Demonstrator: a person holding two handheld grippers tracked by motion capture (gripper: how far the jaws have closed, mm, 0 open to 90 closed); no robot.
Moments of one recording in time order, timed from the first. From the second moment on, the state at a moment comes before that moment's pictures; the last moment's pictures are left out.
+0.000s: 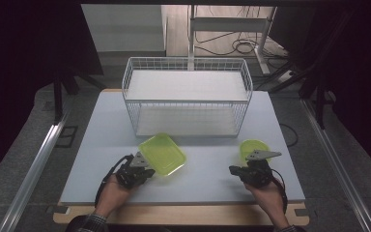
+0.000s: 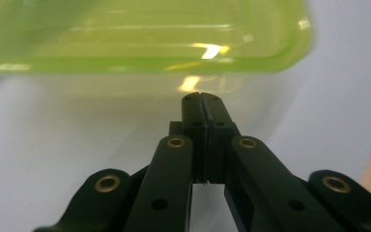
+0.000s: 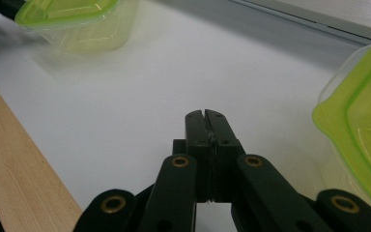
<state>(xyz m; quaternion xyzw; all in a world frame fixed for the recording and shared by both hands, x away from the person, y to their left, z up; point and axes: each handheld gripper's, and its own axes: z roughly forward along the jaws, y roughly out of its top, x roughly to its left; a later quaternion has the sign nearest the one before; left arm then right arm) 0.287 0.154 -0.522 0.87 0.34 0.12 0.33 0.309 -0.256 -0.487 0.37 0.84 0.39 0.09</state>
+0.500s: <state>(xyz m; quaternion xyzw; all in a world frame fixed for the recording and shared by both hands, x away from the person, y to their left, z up) 0.369 0.196 -0.492 0.81 0.43 0.19 0.35 0.309 -0.252 -0.487 0.37 0.84 0.40 0.09</state>
